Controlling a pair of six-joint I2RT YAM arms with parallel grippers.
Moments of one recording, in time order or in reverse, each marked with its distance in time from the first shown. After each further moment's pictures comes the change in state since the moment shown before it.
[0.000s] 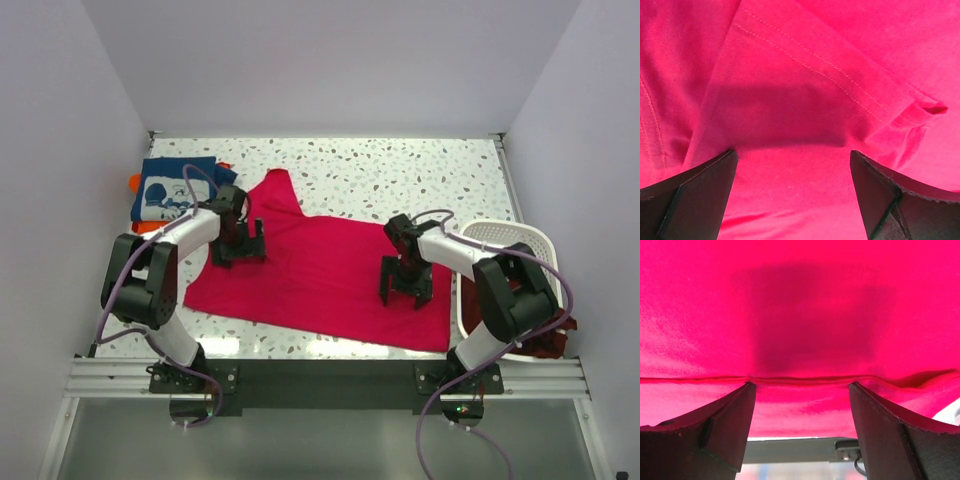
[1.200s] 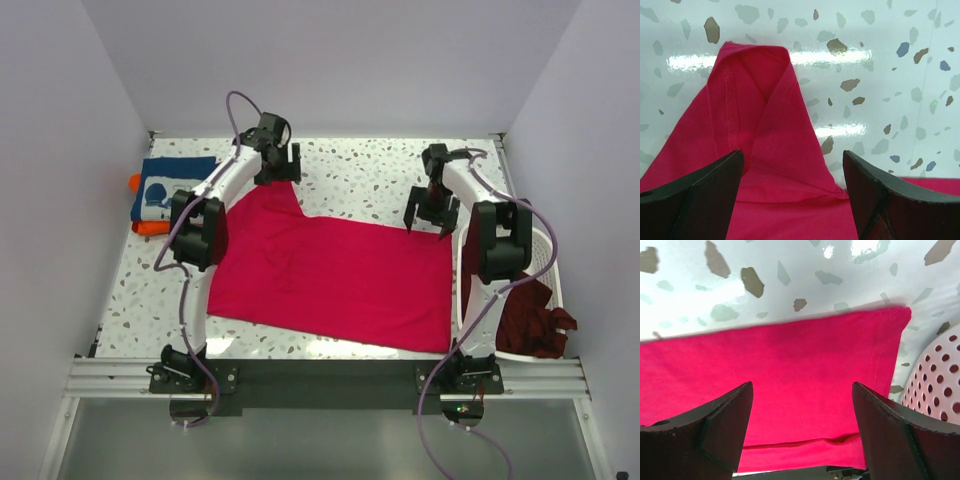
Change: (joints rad) left arm -0.085 0.623 1.065 -0.148 -0.048 0.053; right arm -0.351 0.416 0.735 -0.224 0.086 -0.196
